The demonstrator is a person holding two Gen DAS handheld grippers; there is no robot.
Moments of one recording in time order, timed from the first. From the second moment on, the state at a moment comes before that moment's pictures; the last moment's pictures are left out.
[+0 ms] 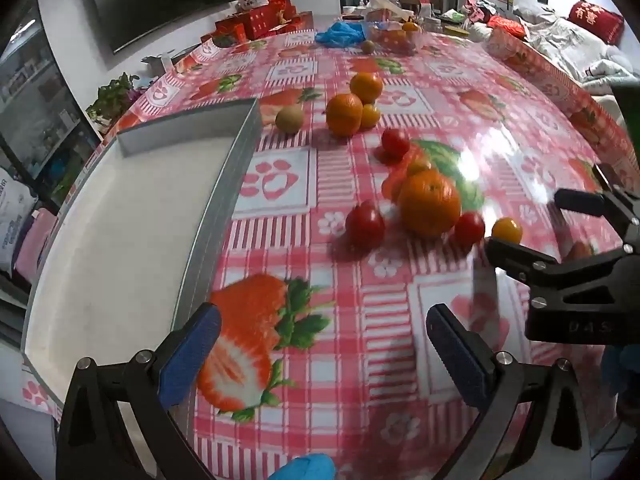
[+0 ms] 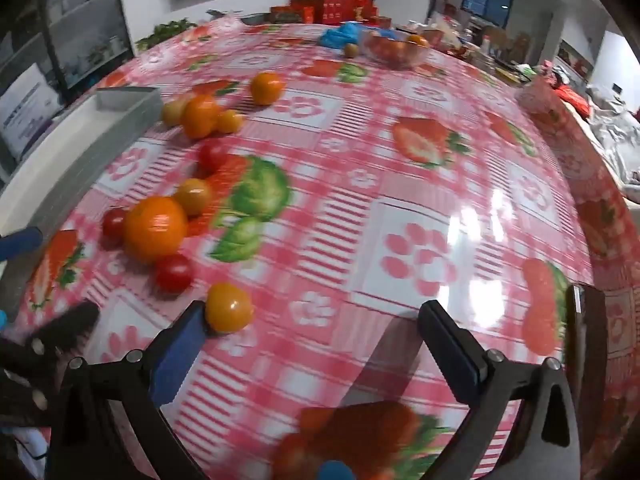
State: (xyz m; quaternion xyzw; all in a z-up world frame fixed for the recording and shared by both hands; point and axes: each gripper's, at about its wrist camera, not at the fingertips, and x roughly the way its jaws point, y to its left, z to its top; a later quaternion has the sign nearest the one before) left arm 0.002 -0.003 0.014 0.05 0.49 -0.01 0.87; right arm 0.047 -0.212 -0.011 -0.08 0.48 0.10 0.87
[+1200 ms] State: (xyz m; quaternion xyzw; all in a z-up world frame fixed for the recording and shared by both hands) left arm 0.038 -0.022 0.003 0.07 0.47 -0.01 0.88; right arm 0.044 -0.249 -0.011 -0.04 0.48 0.11 0.87
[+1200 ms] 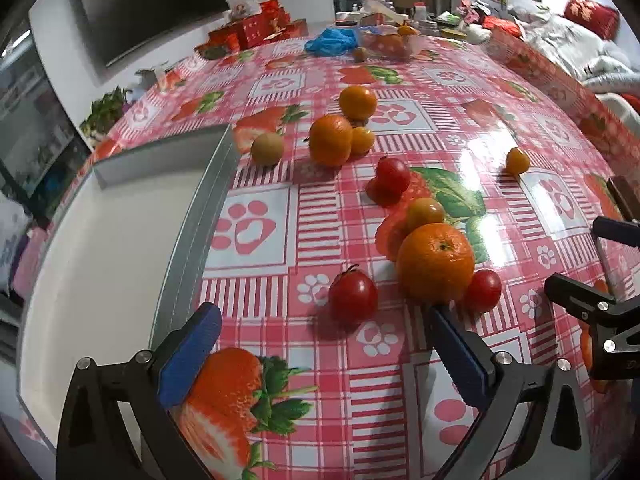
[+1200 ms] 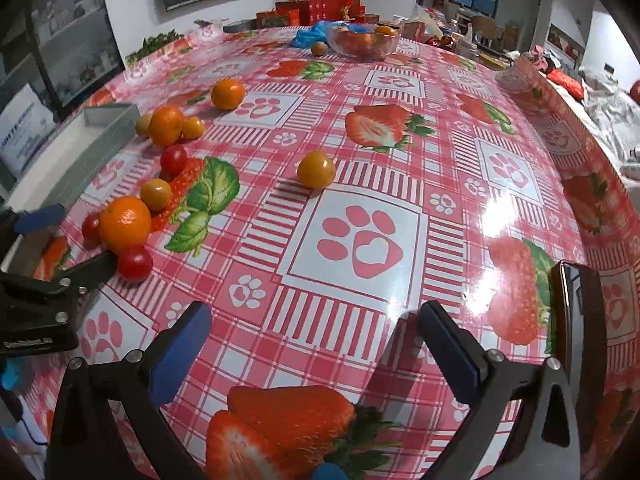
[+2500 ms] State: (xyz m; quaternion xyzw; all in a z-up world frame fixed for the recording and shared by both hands) left arm 0.021 -0.007 0.049 -0.02 0.44 -0.05 0.90; right arm 0.070 -0.264 0.031 0.04 0.45 0.16 0.88
